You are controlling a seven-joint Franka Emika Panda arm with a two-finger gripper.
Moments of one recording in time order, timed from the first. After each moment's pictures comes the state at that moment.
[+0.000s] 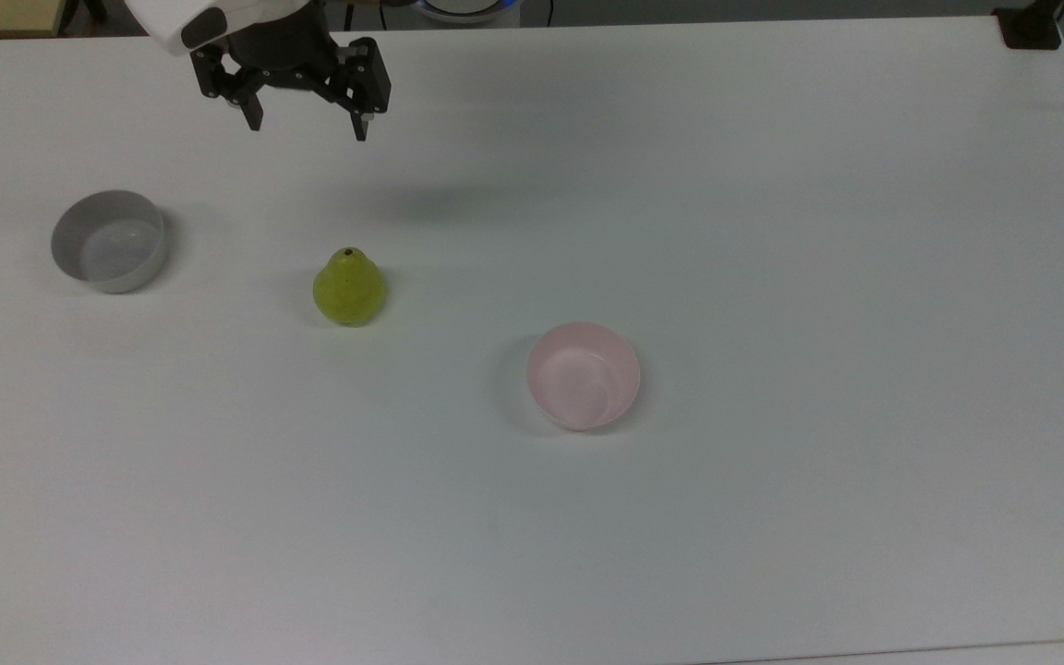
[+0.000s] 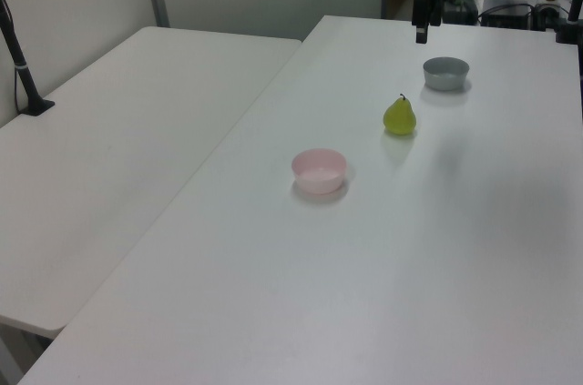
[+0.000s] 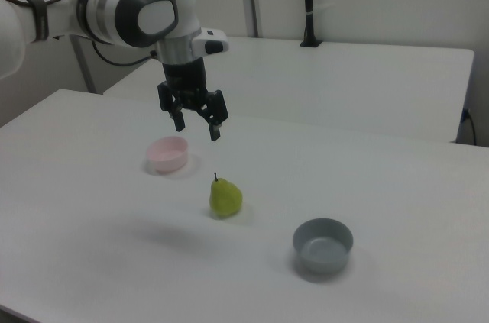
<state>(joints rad) 0.07 0.12 -0.21 -1.66 -0.01 1.76 -0.08</state>
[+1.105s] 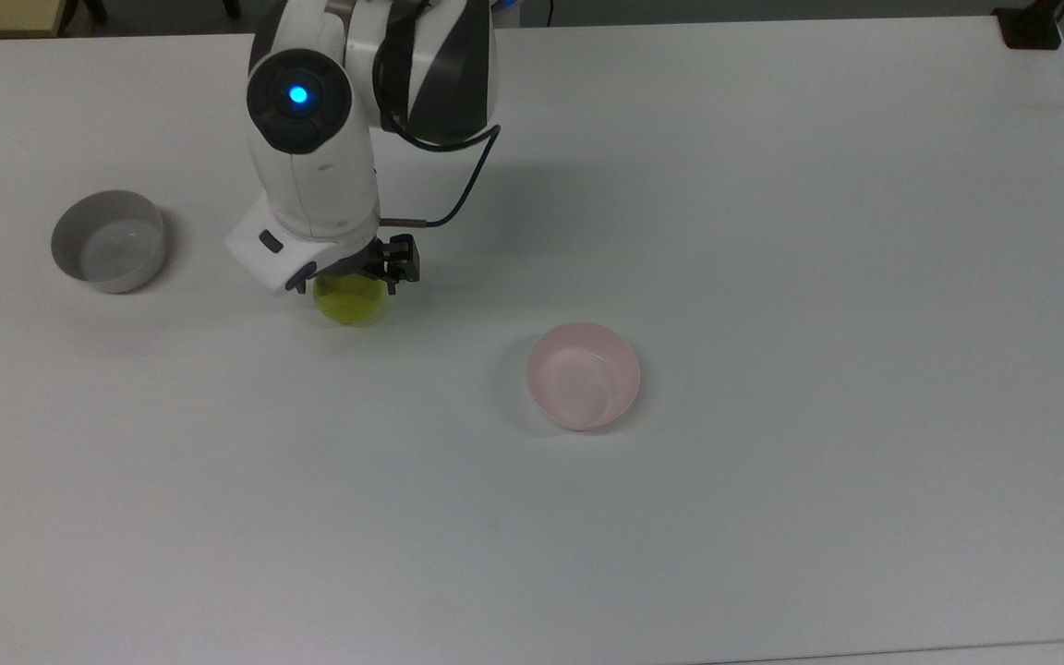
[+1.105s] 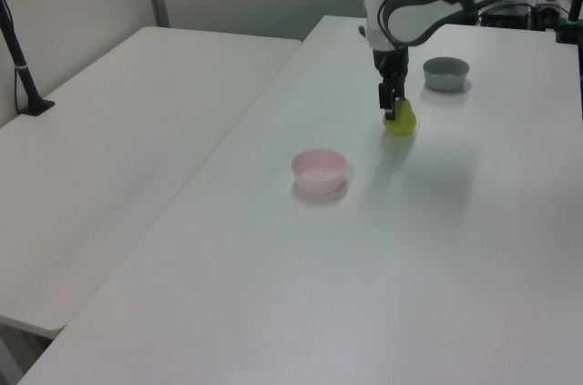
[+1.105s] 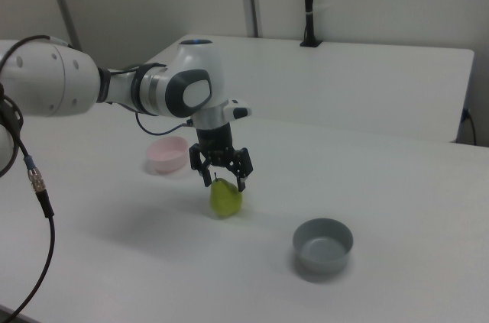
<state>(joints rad) 0.13 0.47 -0.24 -1.63 -0.02 2.00 -0.15</state>
